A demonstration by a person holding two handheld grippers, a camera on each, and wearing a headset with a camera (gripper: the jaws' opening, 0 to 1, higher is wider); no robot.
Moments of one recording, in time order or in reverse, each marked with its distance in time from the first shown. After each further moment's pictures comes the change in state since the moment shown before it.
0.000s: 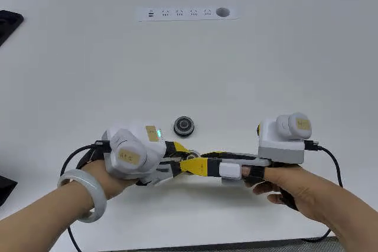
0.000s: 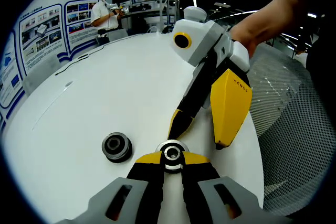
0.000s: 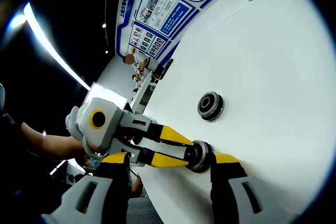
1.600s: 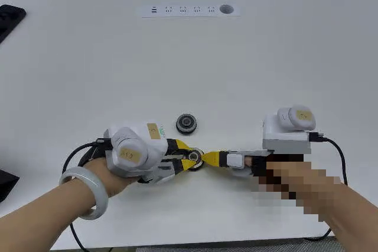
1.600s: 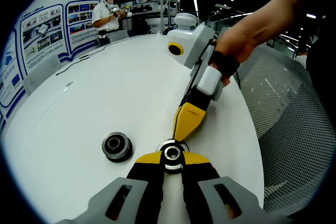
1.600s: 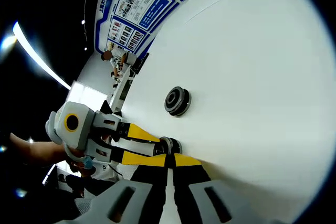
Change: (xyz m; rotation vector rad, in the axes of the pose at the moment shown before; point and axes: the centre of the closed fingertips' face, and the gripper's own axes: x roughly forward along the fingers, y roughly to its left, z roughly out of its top) left arm 0.000 -0.002 0.001 -0.005 -0.013 0.003; right arm -0.008 -0.041 -0.004 0.053 0.065 -0.176
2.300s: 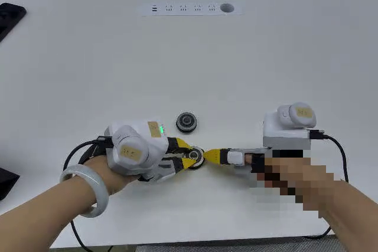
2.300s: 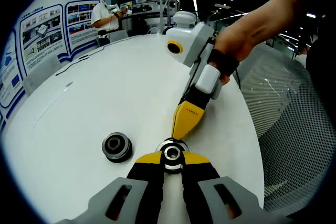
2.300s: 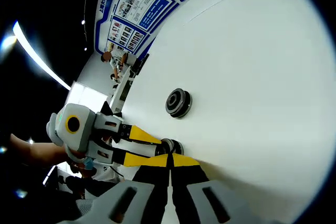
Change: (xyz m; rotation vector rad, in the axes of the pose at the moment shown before) left arm 0.000 0.000 -0.001 0.004 0.003 -0.001; right arm 0.000 0.003 0.002 0.007 -0.008 0.005
